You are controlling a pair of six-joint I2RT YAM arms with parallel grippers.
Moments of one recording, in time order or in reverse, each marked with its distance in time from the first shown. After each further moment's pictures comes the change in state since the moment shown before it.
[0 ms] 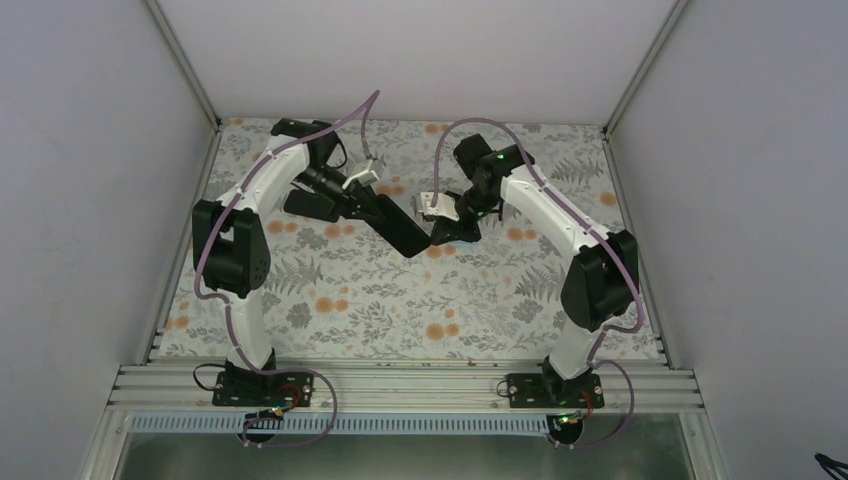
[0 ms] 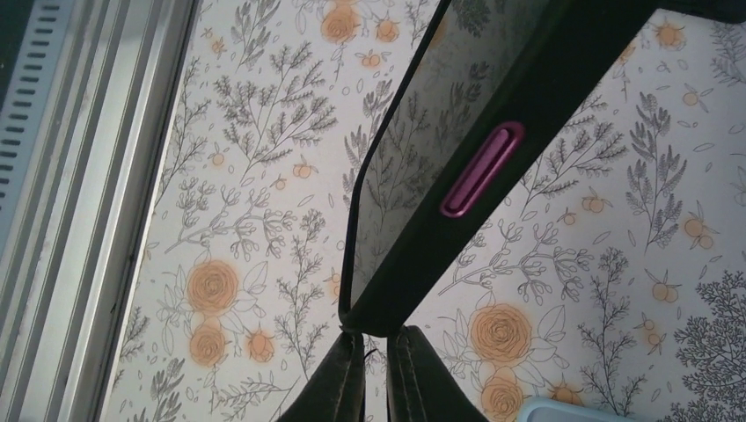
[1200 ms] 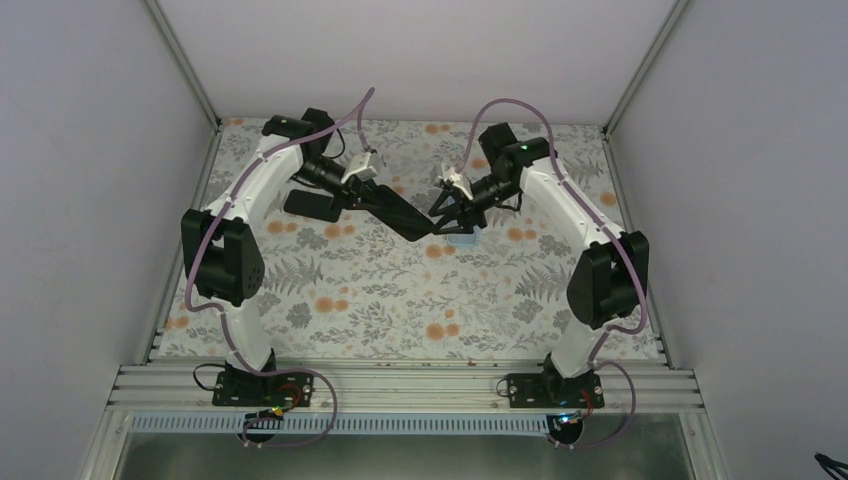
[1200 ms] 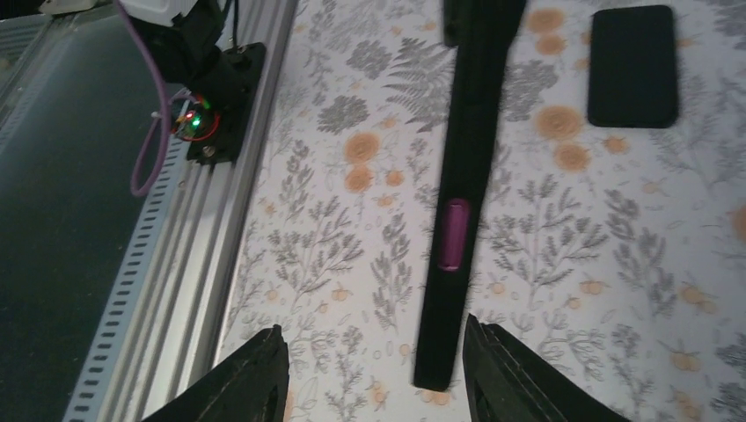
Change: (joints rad) left arm -0.010 -0.074 -0.009 0.127 -0.012 -0.018; right arm -0.127 -0.008 0.012 0.001 -0.344 0.100
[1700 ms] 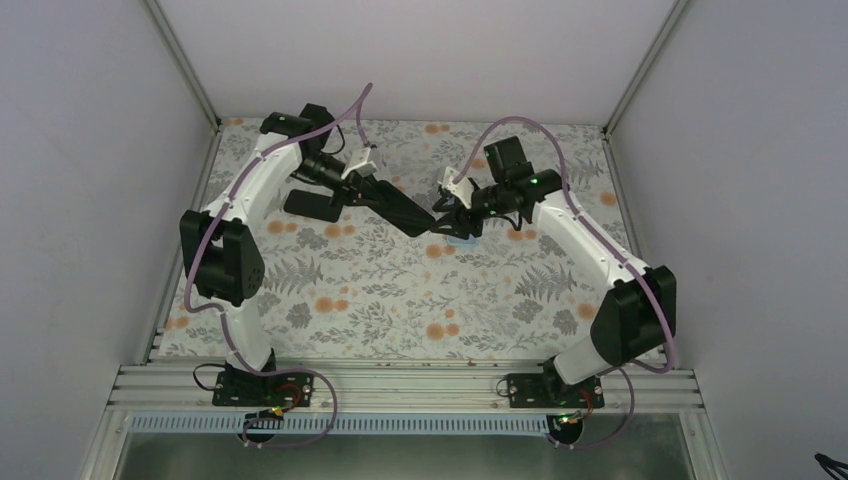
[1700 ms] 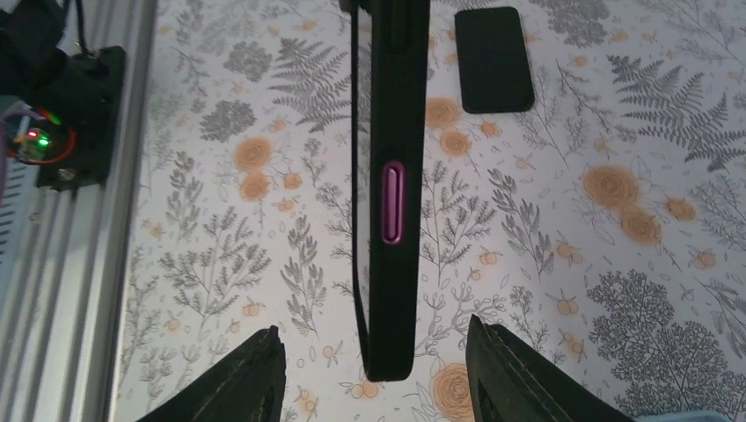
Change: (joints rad) left arm 0.000 0.000 0.029 0.003 0.003 -0.035; right arm 0.035 -0.239 -0.271 0.437 0.193 0.332
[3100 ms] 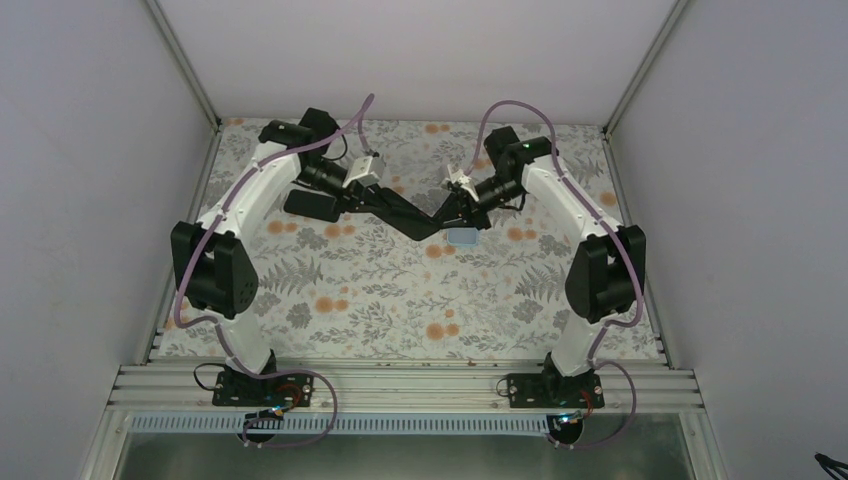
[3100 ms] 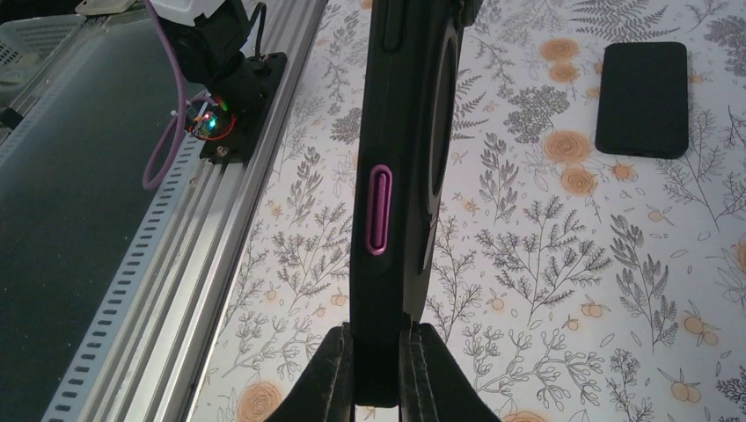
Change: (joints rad) left arm -0.027 -0.092 -0.091 0.063 0.008 0.020; right arm -0.091 0.276 0.270 -0.469 -0.253 -0.464
